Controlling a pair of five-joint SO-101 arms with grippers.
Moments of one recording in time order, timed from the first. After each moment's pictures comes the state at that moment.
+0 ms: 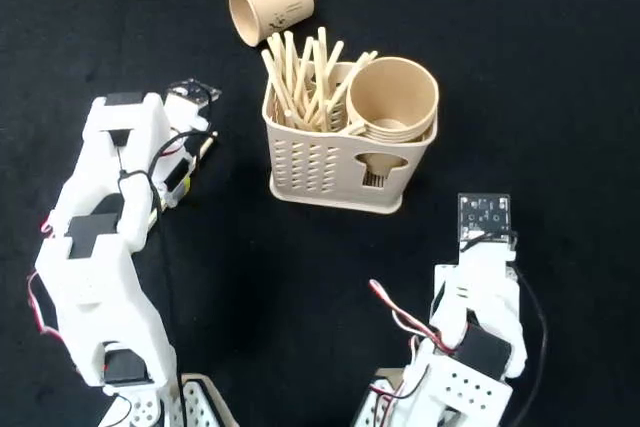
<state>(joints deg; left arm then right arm) -11.4 27.5 2.9 73.7 -35.8 26.5 -103.2 94.9 67.9 23.9</state>
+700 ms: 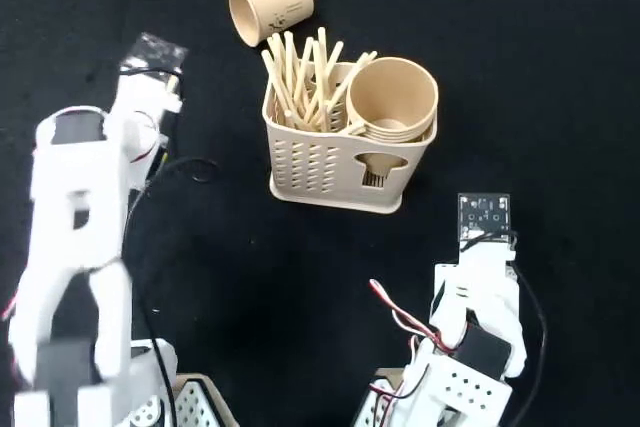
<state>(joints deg) -11.9 -18.2 20.5 70.9 -27.8 26.5 -103.2 94.9 67.6 23.9</state>
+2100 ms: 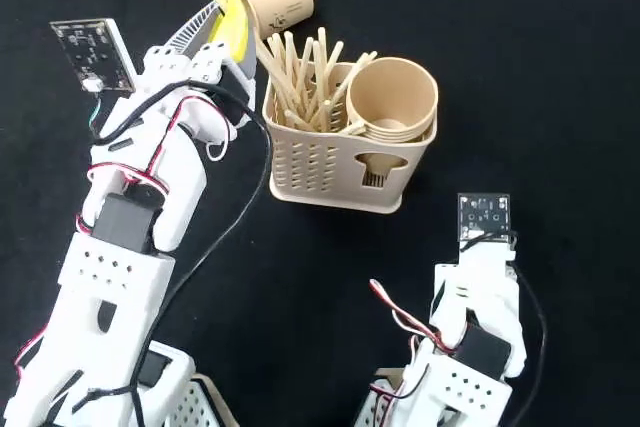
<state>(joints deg) 12.1 -44.5 31.8 16.0 21.8 26.5 -103.2 94.9 67.6 23.9</state>
